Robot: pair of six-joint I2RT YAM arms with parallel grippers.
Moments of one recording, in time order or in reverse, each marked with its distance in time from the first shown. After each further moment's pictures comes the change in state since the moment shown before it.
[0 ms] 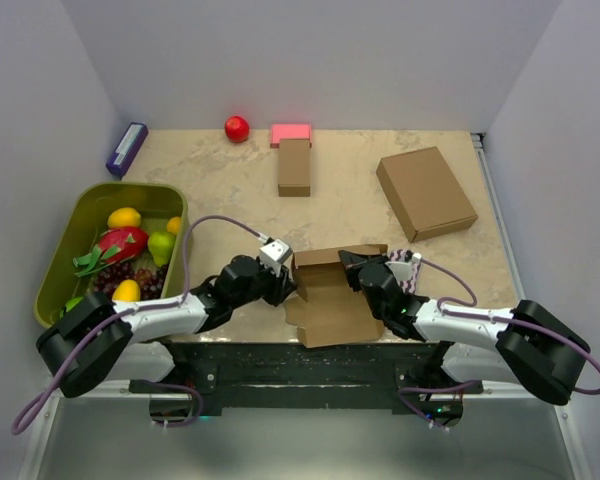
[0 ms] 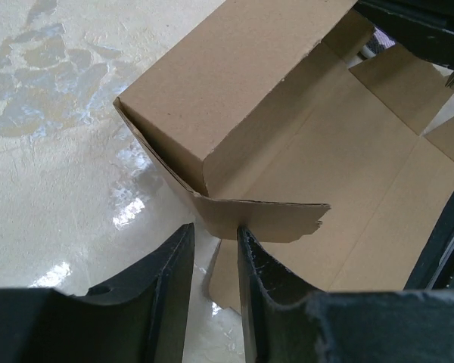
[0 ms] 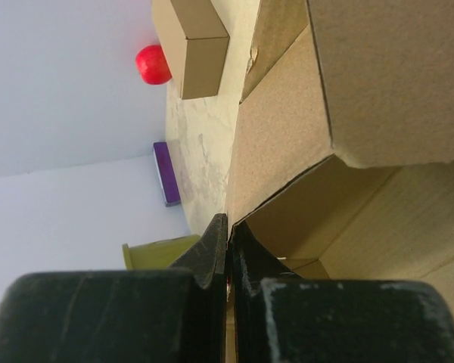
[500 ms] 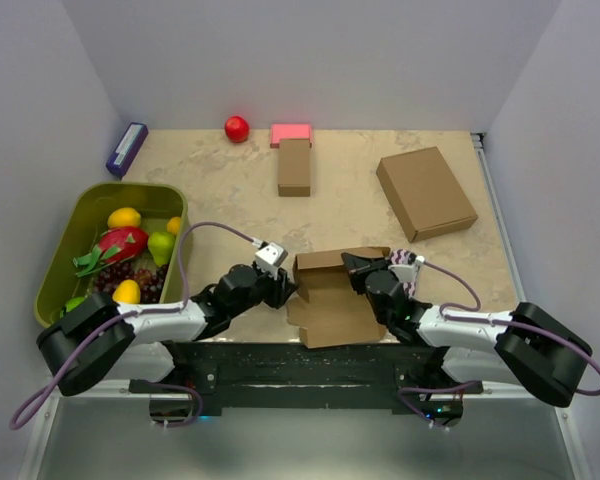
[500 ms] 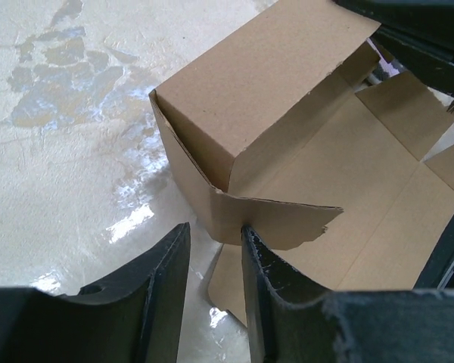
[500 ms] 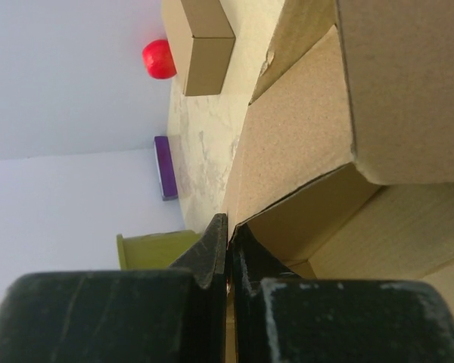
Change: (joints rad) left arm -0.059 0.003 -0.068 0.132 -0.124 -0.075; right arm 0.000 -0.011 -0.076 0.128 0.002 -0.089
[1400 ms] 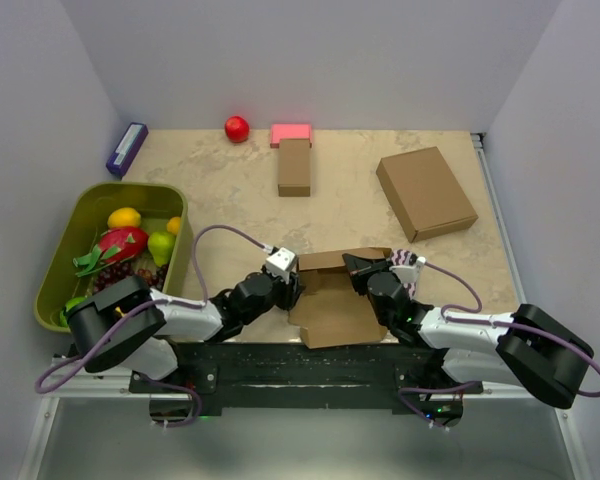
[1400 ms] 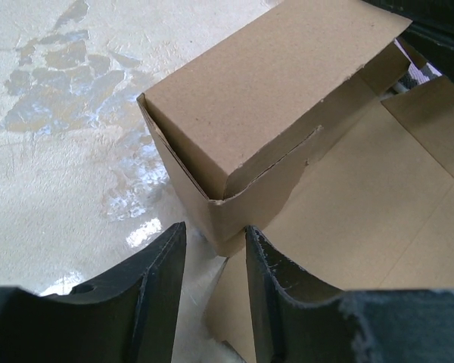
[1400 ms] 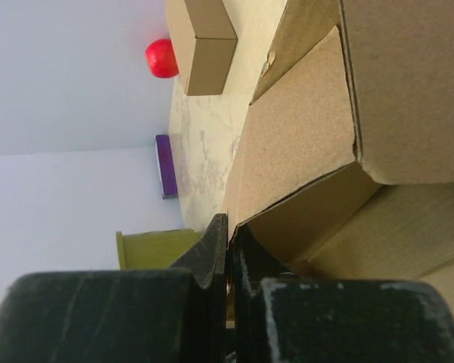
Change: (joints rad) left arm -0.106 0.168 0.018 0.159 -0.190 -0.002; right arm 0.000 -0.018 -0.026 0.028 0.000 -0.024
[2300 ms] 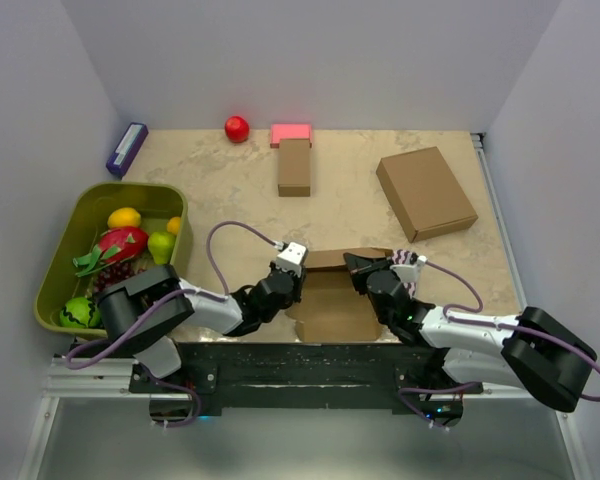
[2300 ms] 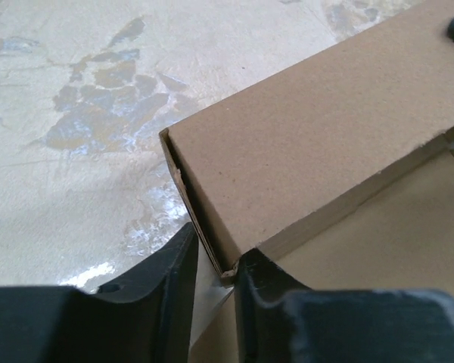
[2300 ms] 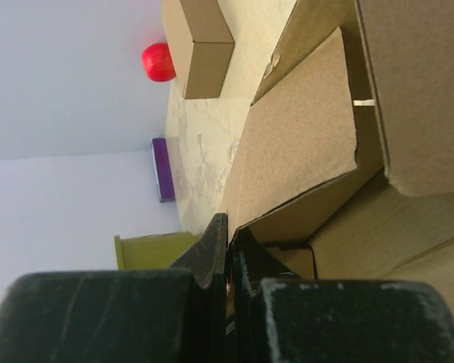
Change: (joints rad) left arm -0.051 0.172 0.134 -0.012 -0.244 -0.016; right arm -0.002 -0.026 0.022 -0.070 0.003 0.010
